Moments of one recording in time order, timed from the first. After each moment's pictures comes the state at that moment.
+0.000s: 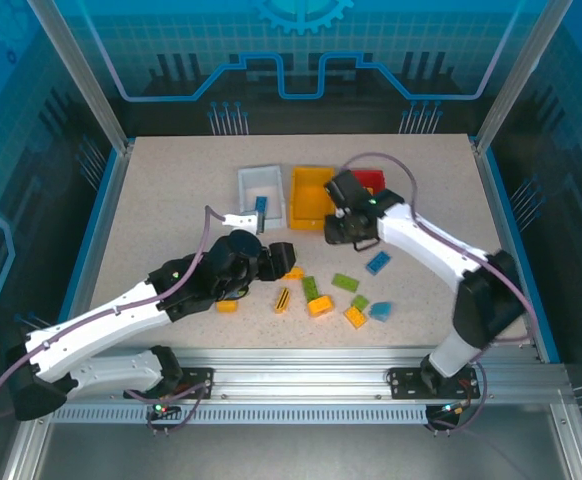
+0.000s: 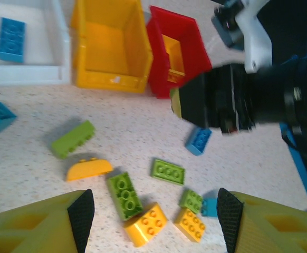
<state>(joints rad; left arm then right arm) -0.94 1.05 0.99 -0.56 -0.33 -0.85 0.59 1.70 1.41 -0.84 0.08 0.47</state>
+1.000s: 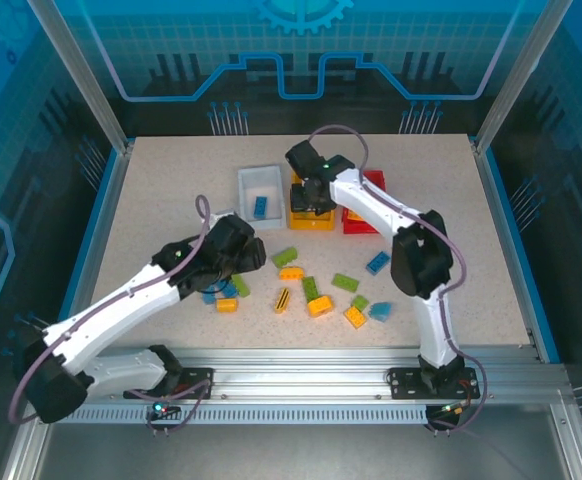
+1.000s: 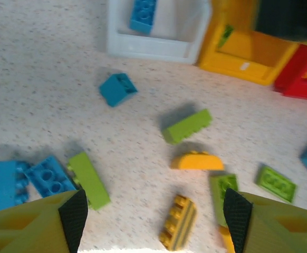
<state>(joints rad) -0.66 1.19 0.99 -0.79 -0.27 -0.80 0.63 2.04 1.84 -0.91 0.13 0.52</state>
